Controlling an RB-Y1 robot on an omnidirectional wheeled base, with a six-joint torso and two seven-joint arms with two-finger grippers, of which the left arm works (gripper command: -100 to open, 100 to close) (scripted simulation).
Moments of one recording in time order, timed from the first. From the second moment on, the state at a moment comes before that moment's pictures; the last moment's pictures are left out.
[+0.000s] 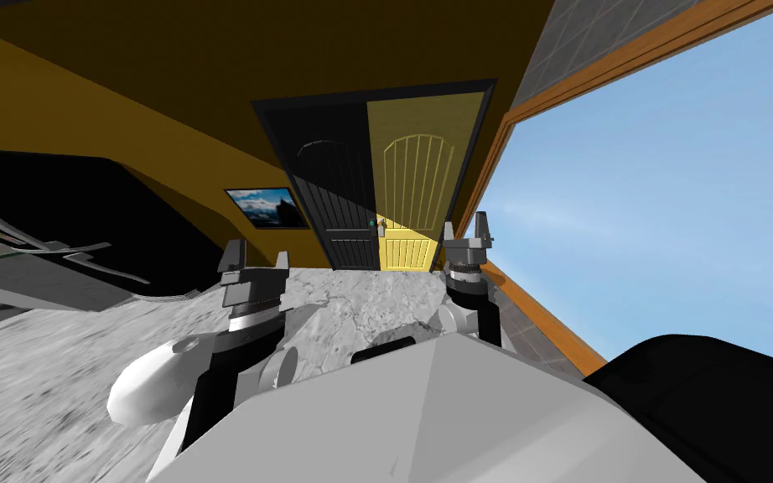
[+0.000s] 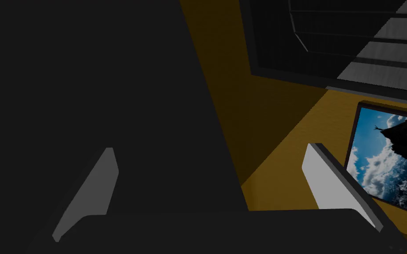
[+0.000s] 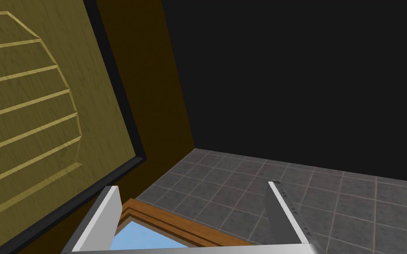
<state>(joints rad) 0.49 0.05 -0.04 -2.39 -0.05 -0.36 0.06</state>
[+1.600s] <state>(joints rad) 0.34 0.10 -0.03 -2.04 -0.03 -0.34 0.08</state>
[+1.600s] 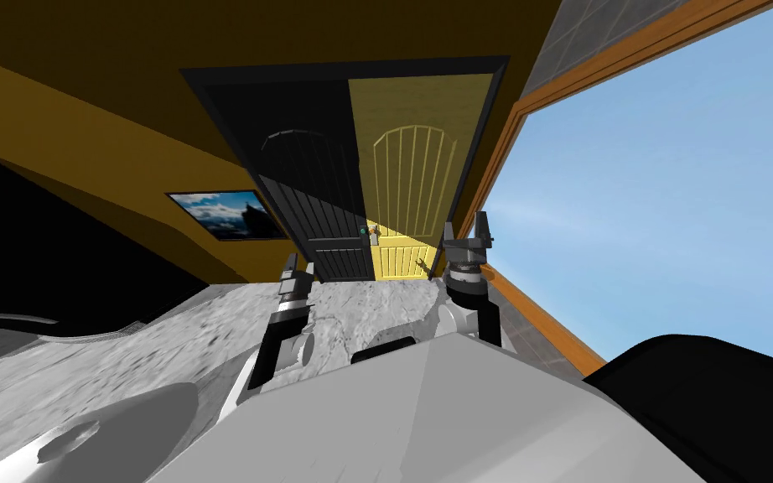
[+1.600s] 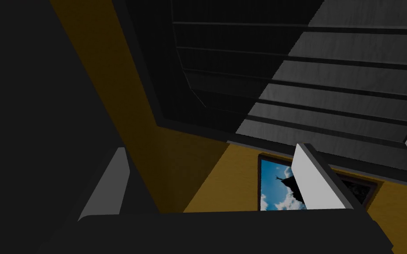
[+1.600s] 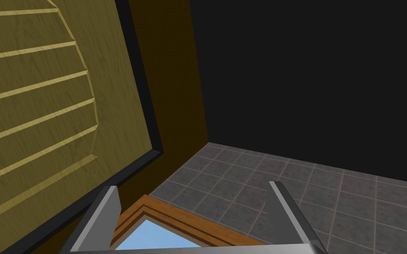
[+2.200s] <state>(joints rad) 0.28 0.11 -0.04 -1.91 -0.02 -0.33 0.09</state>
